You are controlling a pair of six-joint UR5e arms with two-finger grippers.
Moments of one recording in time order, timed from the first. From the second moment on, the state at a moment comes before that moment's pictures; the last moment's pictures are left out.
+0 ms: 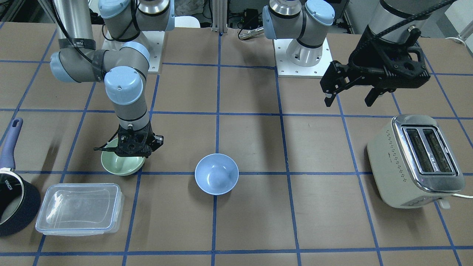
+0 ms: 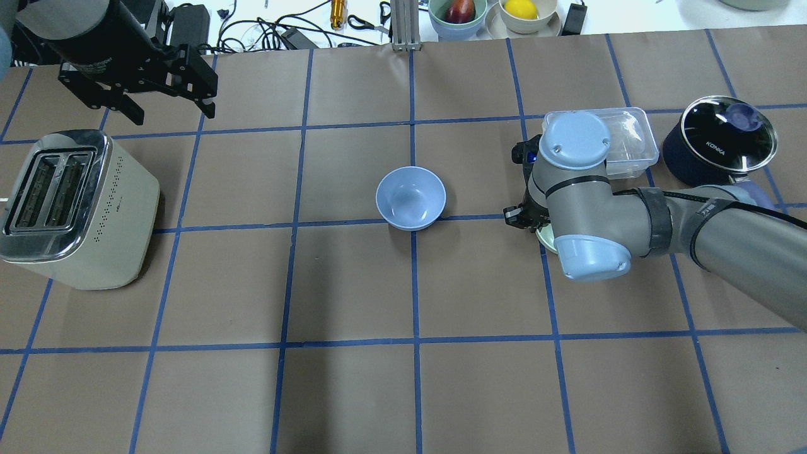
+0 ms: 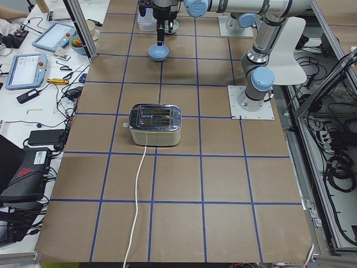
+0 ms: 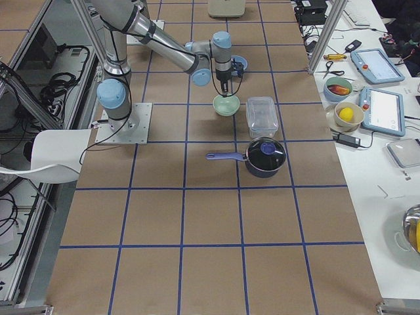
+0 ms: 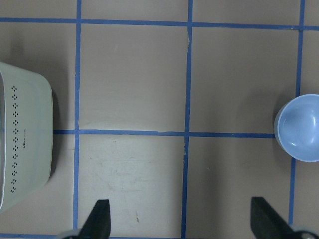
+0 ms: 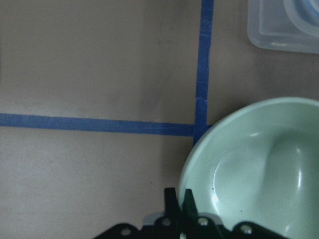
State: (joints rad) left arm -1.48 -1.58 -1.50 -1.52 1.55 0.05; right arm 1.64 -1.31 2.08 -2.44 -1.65 -0.01
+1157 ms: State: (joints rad) left arm -1.49 -1.58 -1.51 -1.53 1.55 0.03; right arm 2.01 -1.14 1.58 -2.16 -1.61 0.40
